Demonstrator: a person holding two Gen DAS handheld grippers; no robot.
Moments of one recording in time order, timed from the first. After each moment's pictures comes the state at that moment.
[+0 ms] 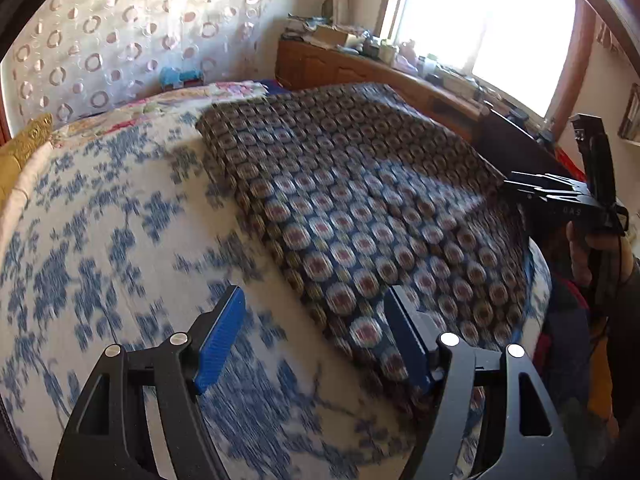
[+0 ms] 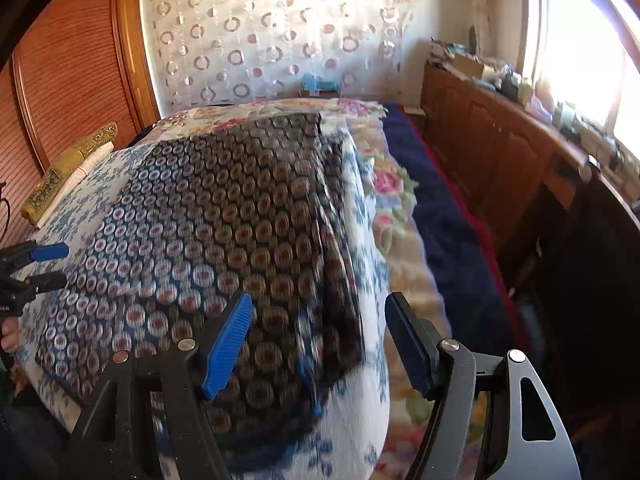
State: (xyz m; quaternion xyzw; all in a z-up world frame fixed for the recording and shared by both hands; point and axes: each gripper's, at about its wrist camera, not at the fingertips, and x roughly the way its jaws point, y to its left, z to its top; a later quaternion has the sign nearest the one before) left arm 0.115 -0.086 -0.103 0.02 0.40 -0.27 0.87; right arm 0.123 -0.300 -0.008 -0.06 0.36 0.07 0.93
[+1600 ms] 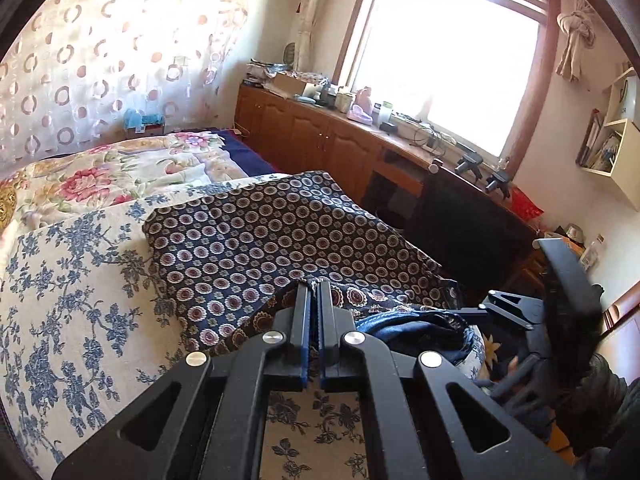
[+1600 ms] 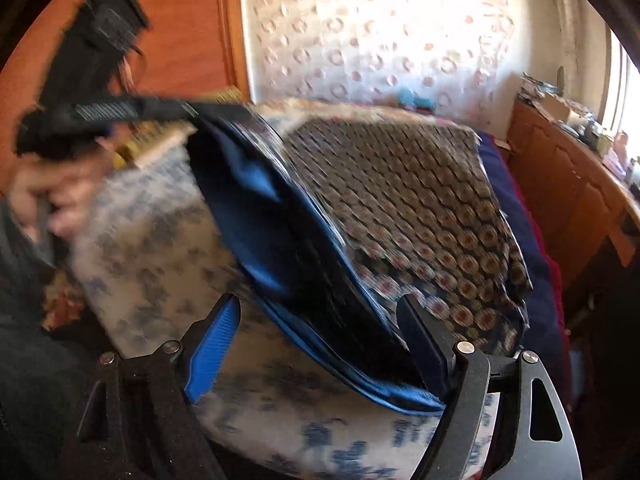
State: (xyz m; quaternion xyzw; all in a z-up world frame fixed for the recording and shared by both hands) left arm 0.137 -0.110 -0.026 -0.02 0.32 -0.34 0.88; right arm 0.043 -0.196 -0.015 -0.13 0.34 0.21 0.91
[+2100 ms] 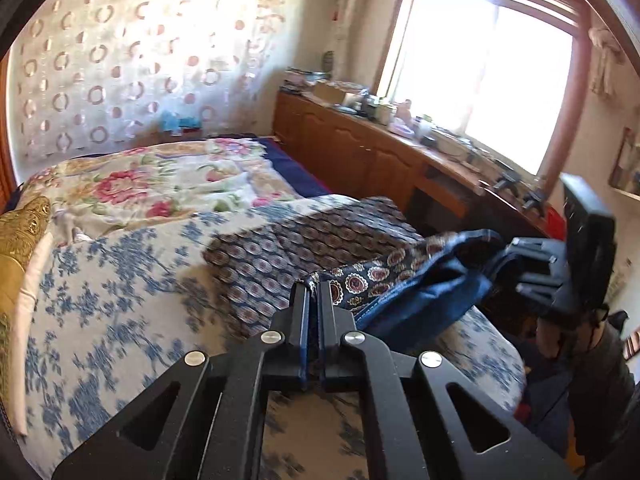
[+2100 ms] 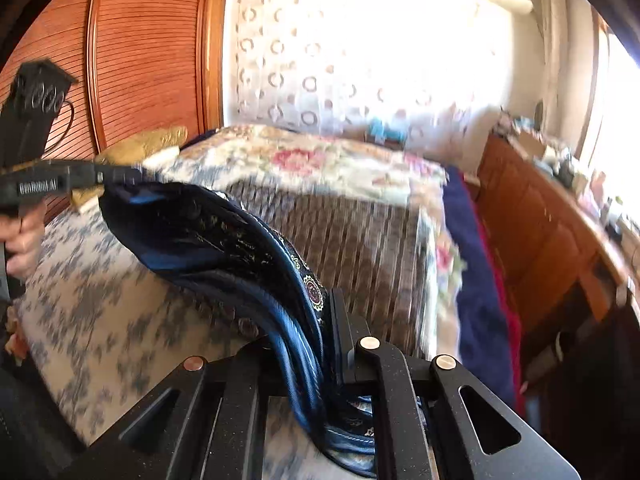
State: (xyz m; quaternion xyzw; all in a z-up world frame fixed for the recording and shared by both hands) left arm 0.193 -0.077 -0.018 -0.03 0.32 -0.27 0.91; right arm 0.130 -0.177 0.046 -0.16 0.27 0.18 0.93
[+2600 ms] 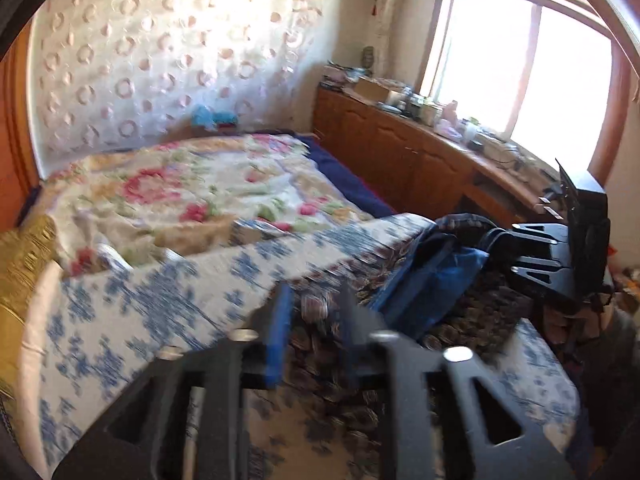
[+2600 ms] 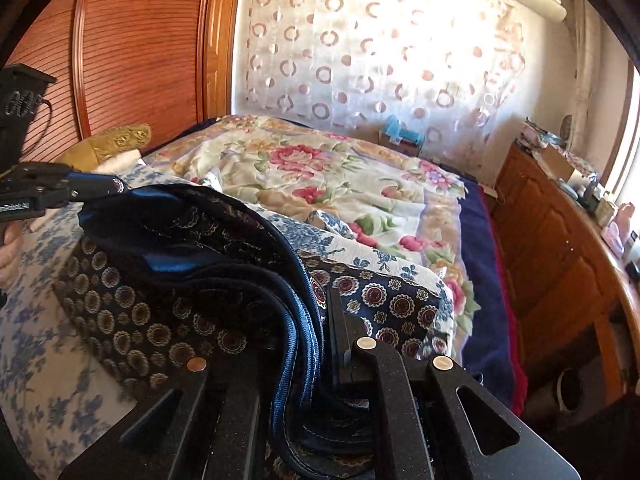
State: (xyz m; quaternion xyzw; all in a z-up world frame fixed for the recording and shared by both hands) left arm 0.282 -0.063 -0.040 -0.02 0.32 -0.21 0.92; right arm 0.283 -0.143 0.015 -0.19 0.30 0.20 0.91
